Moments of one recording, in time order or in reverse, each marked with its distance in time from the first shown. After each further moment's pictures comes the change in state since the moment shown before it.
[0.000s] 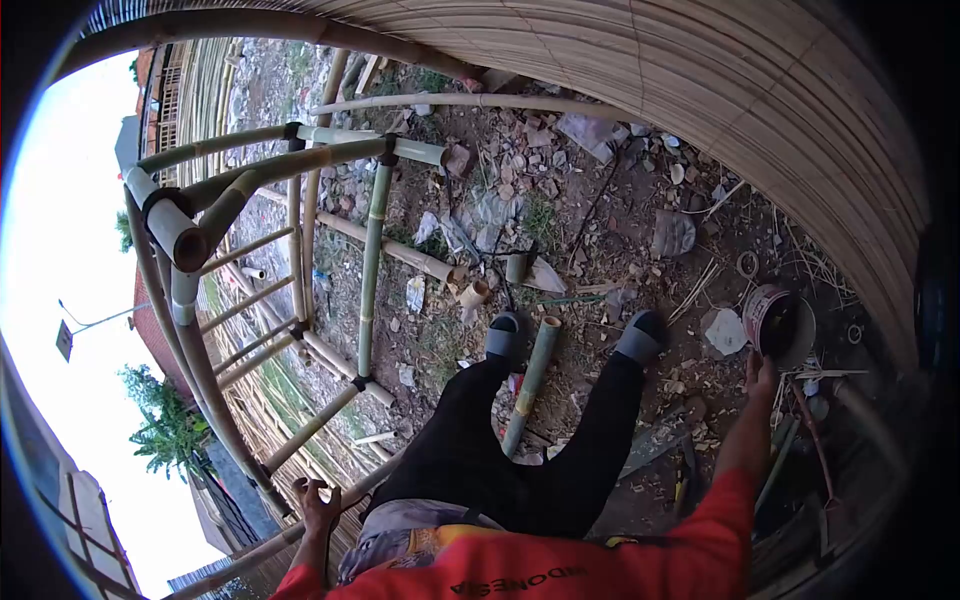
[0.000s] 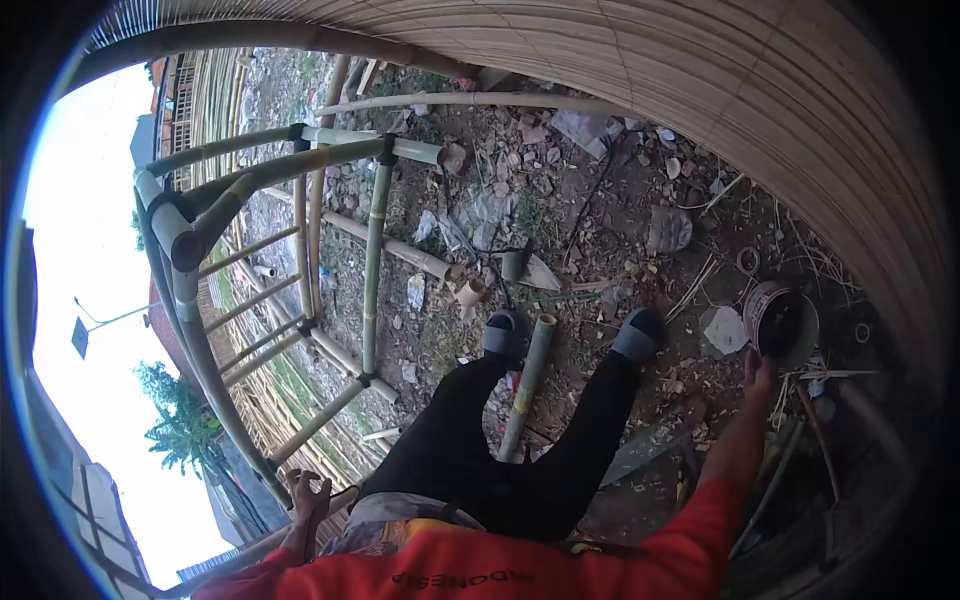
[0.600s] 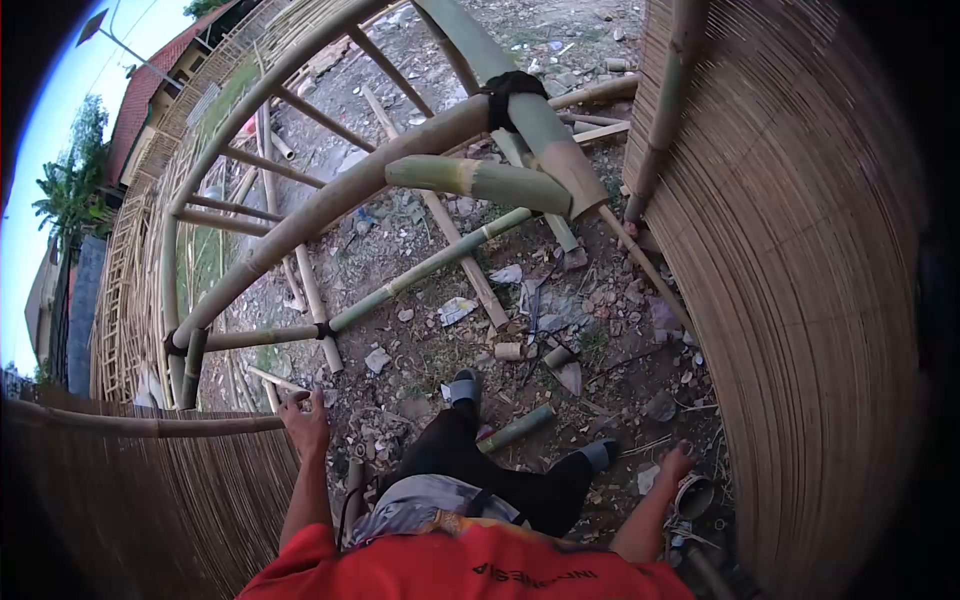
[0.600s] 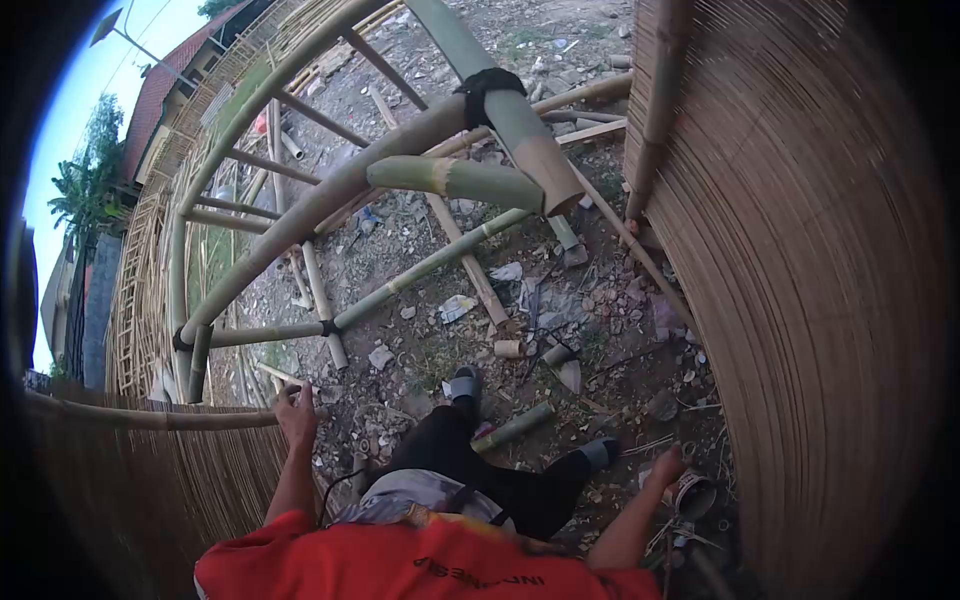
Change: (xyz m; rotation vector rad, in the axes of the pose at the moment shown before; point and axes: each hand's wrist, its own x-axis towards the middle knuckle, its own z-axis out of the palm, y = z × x) left_hand 0.060 -0.166 0.001 -0.909 0.397 -0.748; right_hand -0.384 0.105 0.325 -1.172 0.117 -0.555
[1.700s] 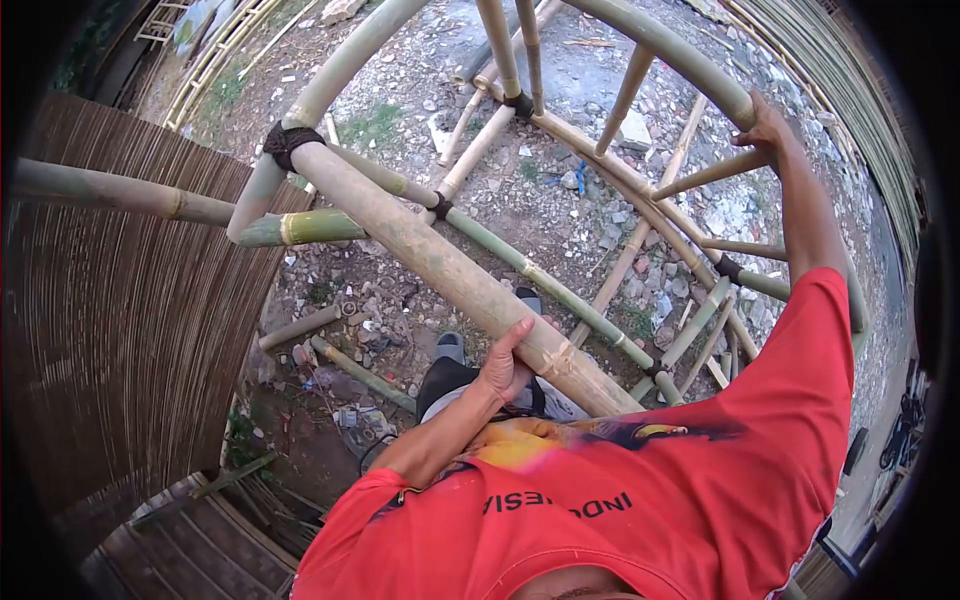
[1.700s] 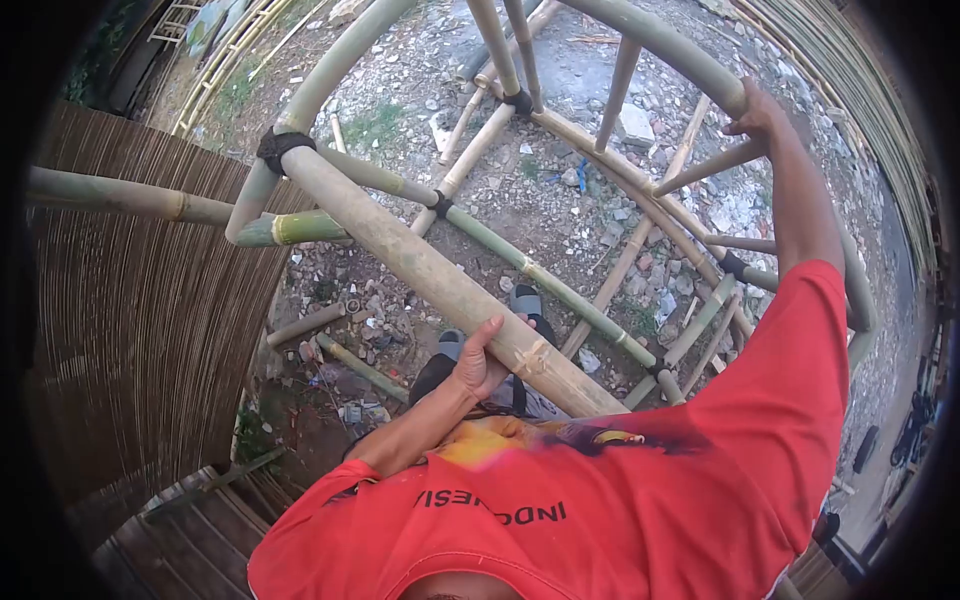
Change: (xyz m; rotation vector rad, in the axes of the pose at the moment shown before) left_hand 0.383 0.036 -0.004 -2.112 -0.118 -0.908; right_hand -1.202 -0.668 0.725 -1.195 -0.820 -2.430
